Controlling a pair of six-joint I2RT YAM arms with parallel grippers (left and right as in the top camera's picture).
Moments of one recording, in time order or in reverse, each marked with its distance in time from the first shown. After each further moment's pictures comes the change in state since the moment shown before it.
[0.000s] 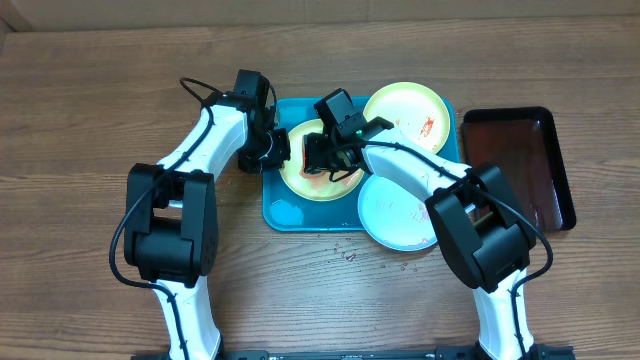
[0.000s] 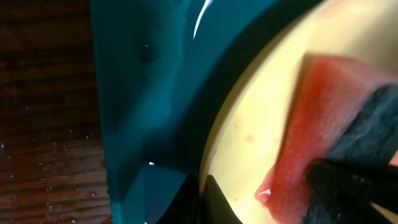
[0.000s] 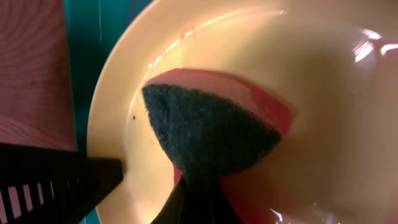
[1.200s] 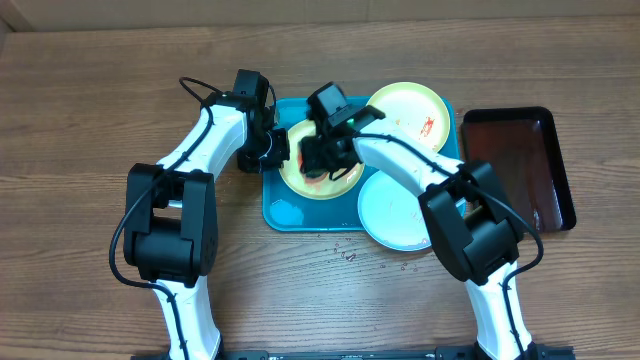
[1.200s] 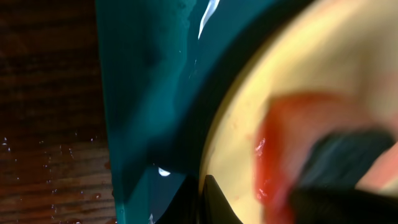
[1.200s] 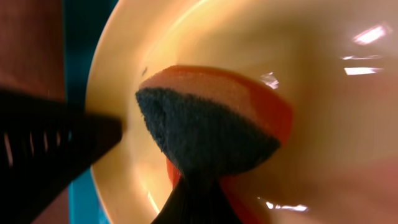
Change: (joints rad) left arm 0.002 0.000 0.000 0.004 -0.007 0.007; right arm 0.018 0.064 0.144 -0.211 -0.030 -0.180
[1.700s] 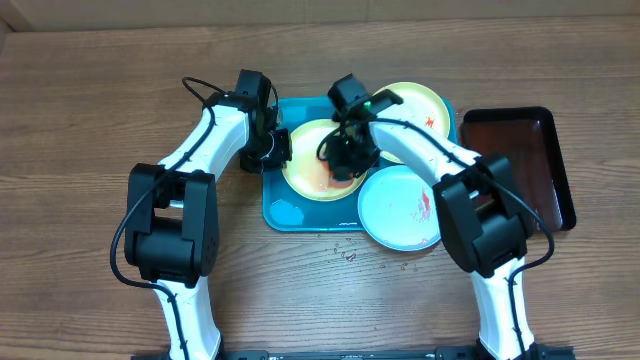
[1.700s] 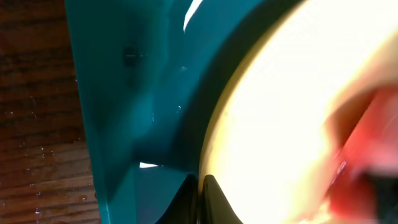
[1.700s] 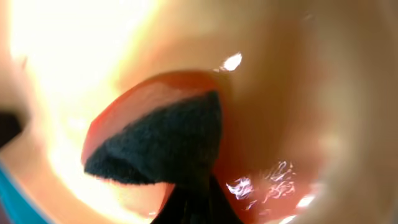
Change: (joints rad) left arm -0.002 0.000 0.000 0.003 0.016 0.008; right arm -0.096 0.006 0.061 -0.232 0.080 -0.031
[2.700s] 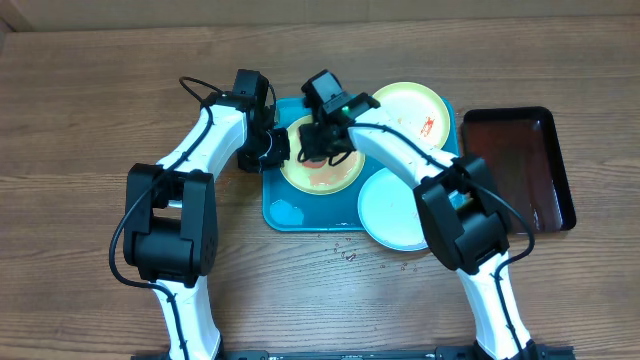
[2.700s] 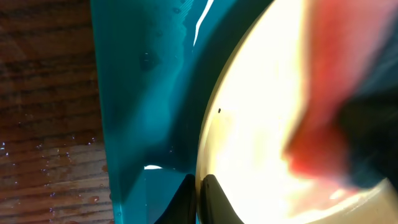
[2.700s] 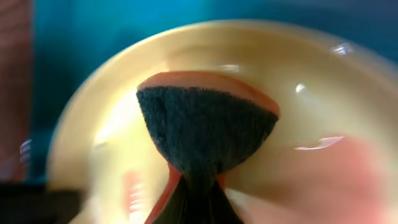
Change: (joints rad) left arm 0.003 0.000 0.000 0.003 -0.011 0.000; right arm 0.054 0.073 0.097 0.185 0.079 -0.045
